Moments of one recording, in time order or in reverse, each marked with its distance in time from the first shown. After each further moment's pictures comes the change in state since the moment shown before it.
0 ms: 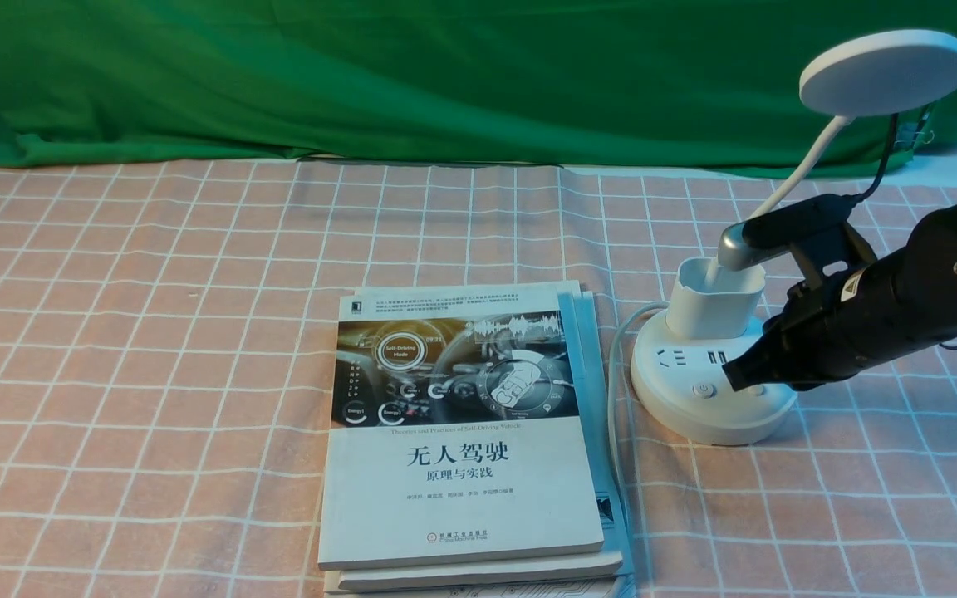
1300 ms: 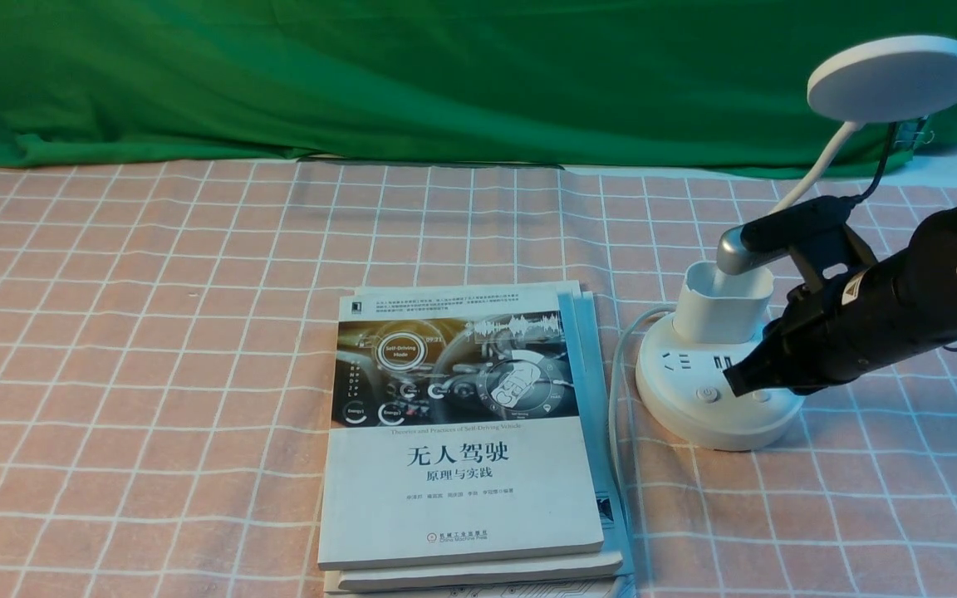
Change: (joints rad) right arm 0.006 -0.012 0.010 -0.007 0.017 -0.004; left arm 0.000 0.000 0.000 0.000 0.000 0.000
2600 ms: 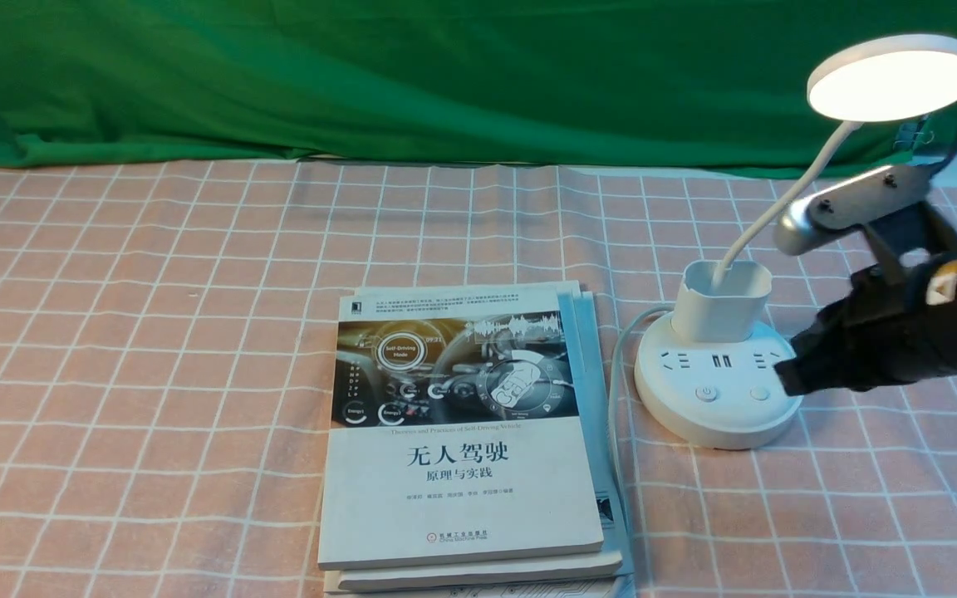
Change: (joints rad) right arm 0.013 -0.374 0.180 -0.003 -0.024 0.015; left arm 0.000 0.000 0.000 0.000 0.000 0.000
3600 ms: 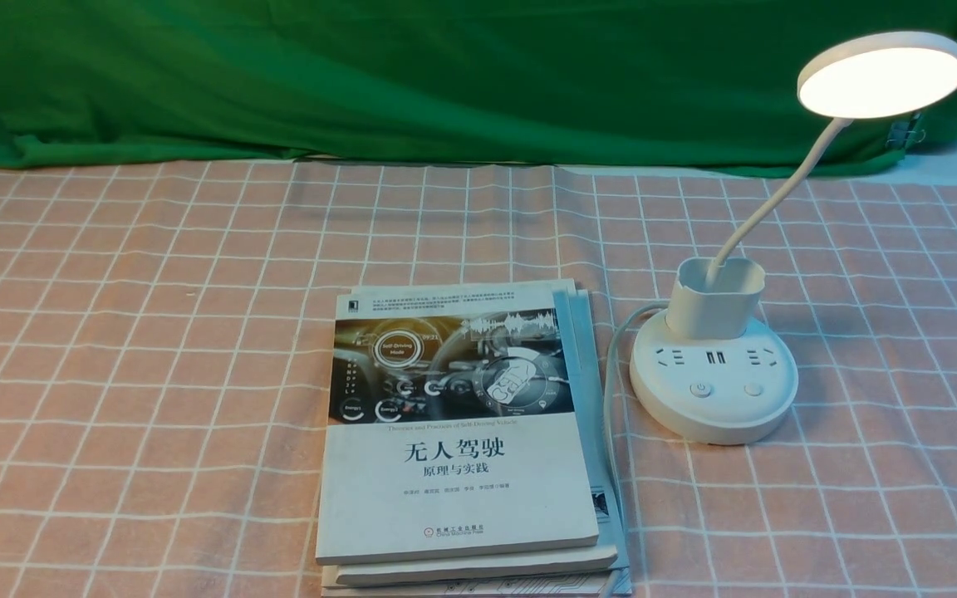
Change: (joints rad) right arm -0.190 -1.330 0.741 -0.064 -0.232 0.214; left arm 0.000 0.000 0.000 0.000 0.000 0.000
